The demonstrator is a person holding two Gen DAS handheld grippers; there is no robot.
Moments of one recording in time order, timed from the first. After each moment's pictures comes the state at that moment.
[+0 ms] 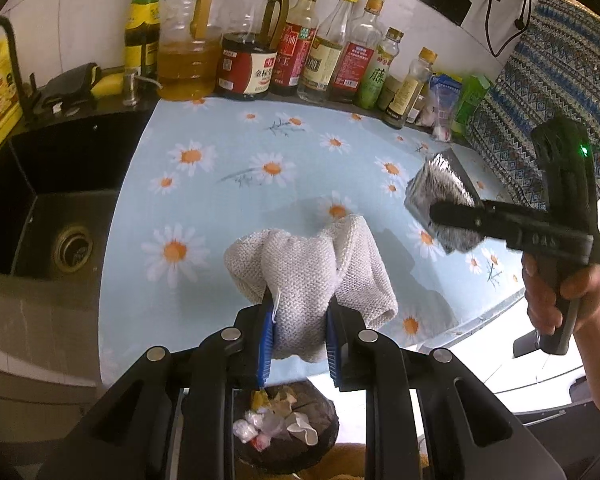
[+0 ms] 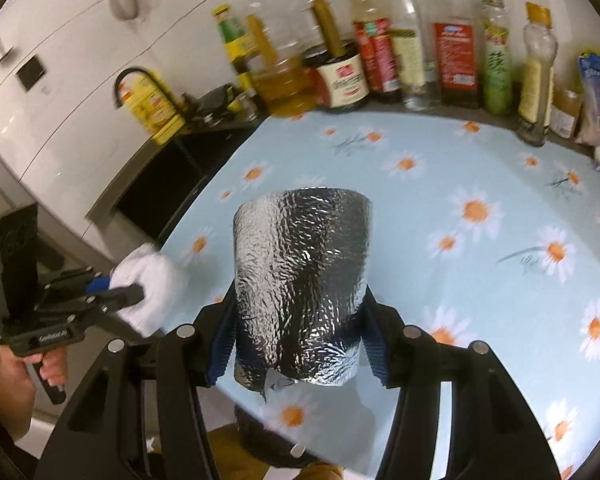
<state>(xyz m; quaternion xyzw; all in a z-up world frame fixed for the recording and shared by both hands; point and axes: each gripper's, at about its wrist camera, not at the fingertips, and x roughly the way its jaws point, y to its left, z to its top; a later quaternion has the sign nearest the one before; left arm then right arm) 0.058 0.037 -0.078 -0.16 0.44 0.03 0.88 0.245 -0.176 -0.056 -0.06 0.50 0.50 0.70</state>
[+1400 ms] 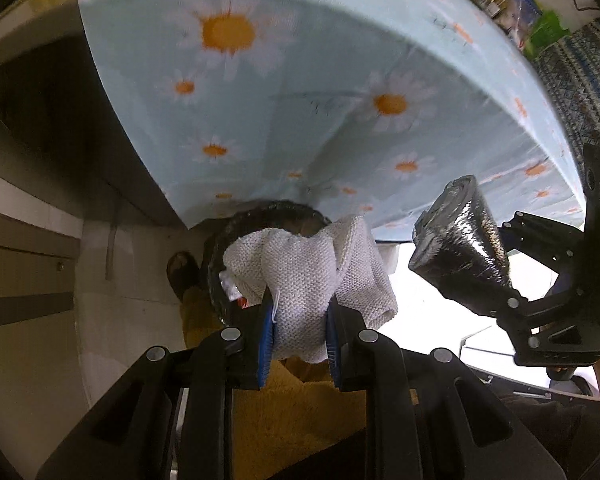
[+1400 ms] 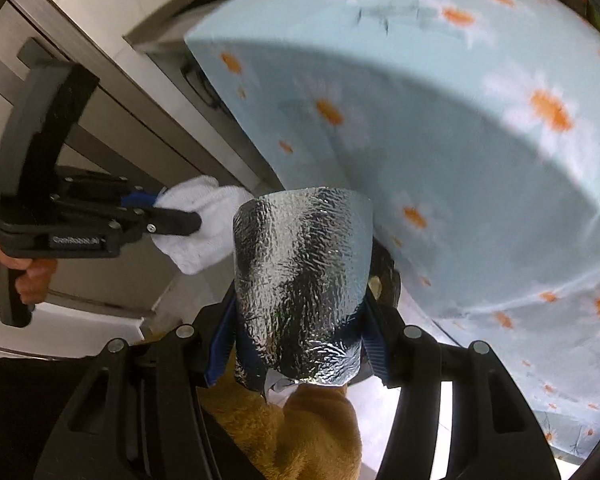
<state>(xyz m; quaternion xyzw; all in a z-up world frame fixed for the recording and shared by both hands) -0.050 0.010 -0.243 -0.25 0.60 0.07 0.76 0.062 -0.186 -0.192 -0.21 0.57 0.55 0.57</state>
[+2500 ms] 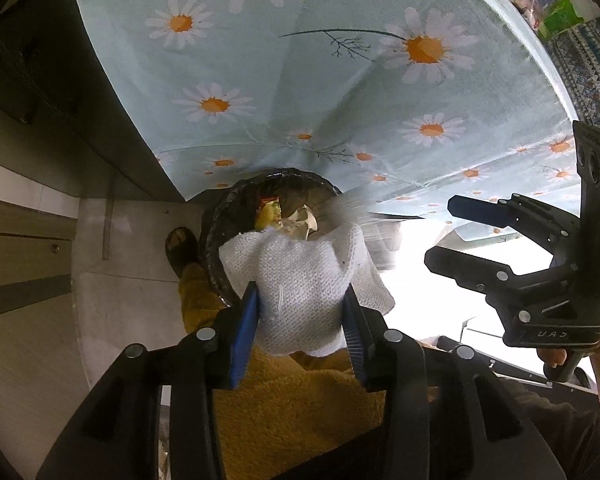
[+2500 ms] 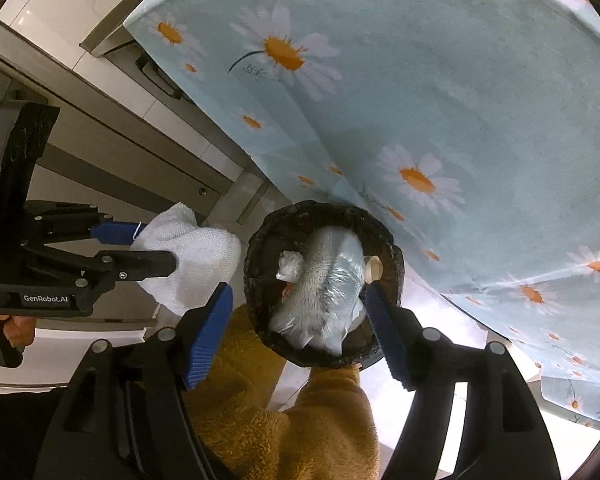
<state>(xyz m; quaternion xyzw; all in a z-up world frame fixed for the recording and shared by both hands) -0.051 0.008 -0.273 -0.26 0.63 0.06 0.73 0.062 -0.178 -0.229 -0.19 0.62 0.50 0.57</state>
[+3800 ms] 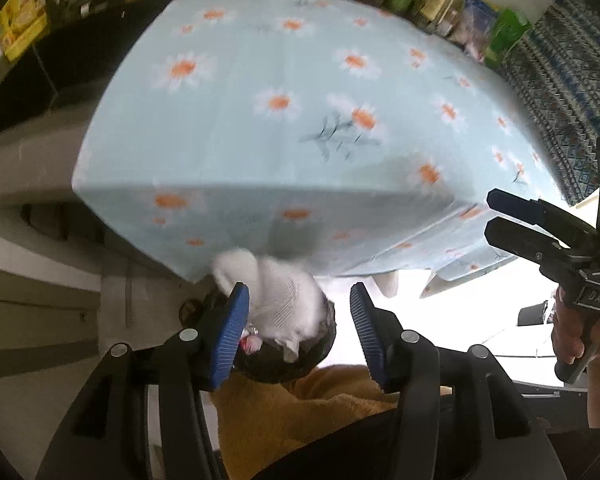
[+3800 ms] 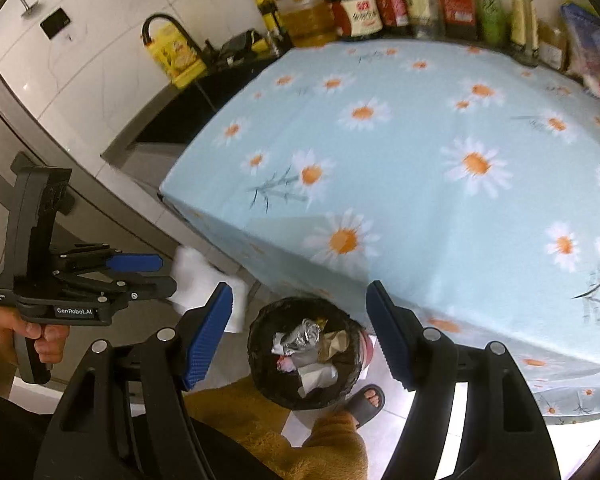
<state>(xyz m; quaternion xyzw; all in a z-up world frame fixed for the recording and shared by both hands) -0.005 -0.016 -0.135 -0.18 0.56 0.07 0.81 0.147 -0.248 -0.084 -0.08 0.53 0.50 0.68</state>
